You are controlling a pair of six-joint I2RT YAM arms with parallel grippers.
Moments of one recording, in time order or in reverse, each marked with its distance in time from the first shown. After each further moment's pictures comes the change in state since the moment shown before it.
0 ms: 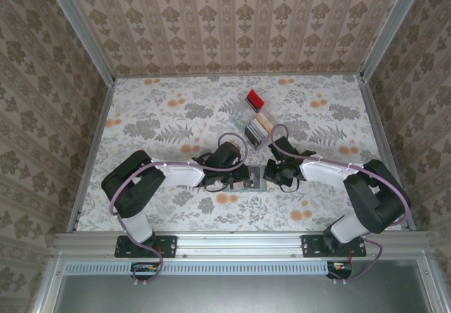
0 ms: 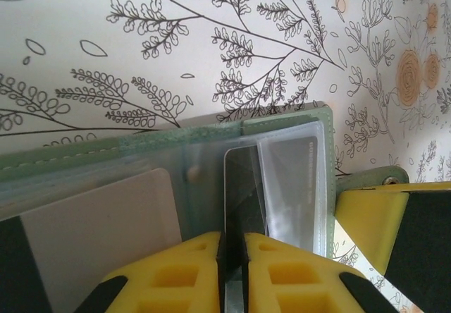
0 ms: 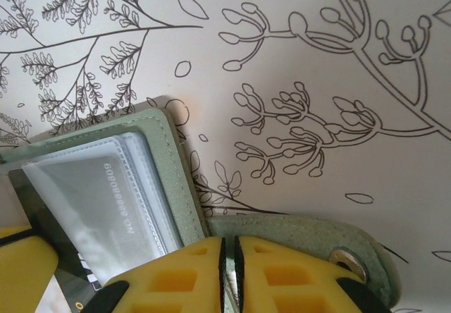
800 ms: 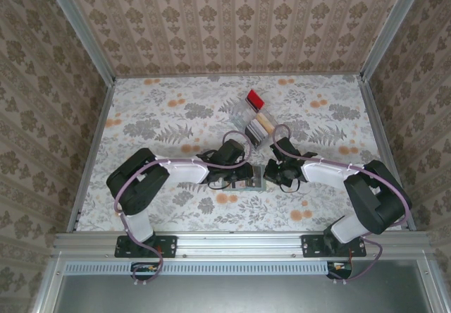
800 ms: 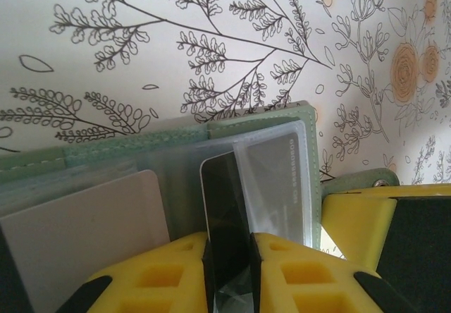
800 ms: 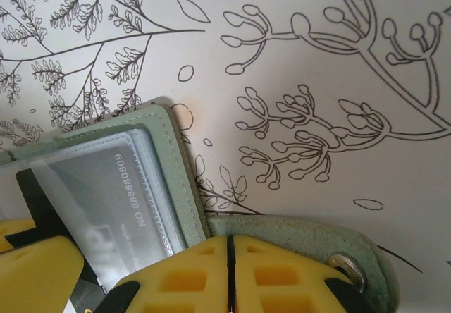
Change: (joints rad) left arm -0.006 0.043 0.068 -0.045 0.026 0.028; right arm -0.011 -0.006 -0.029 0.055 -0.033 0.027
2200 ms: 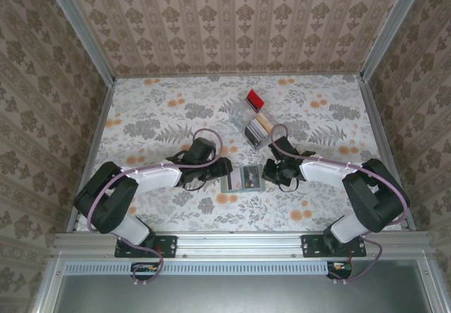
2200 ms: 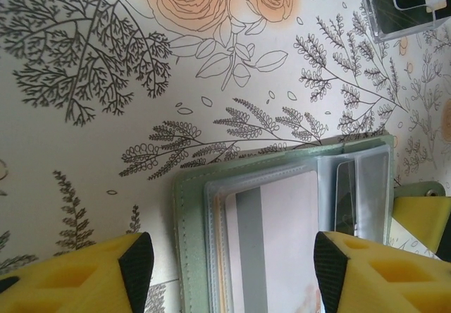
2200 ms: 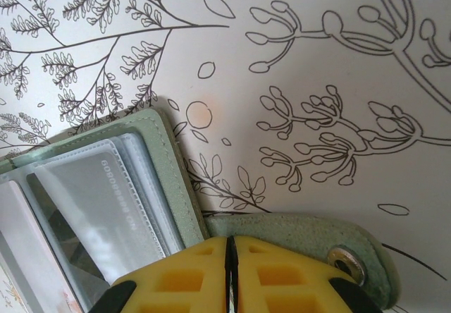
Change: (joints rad) left arm 0.190 -0.251 -0.217 -0.057 -0.005 0.055; right arm 0.007 0.015 0.021 -0.011 -0.002 -0.020
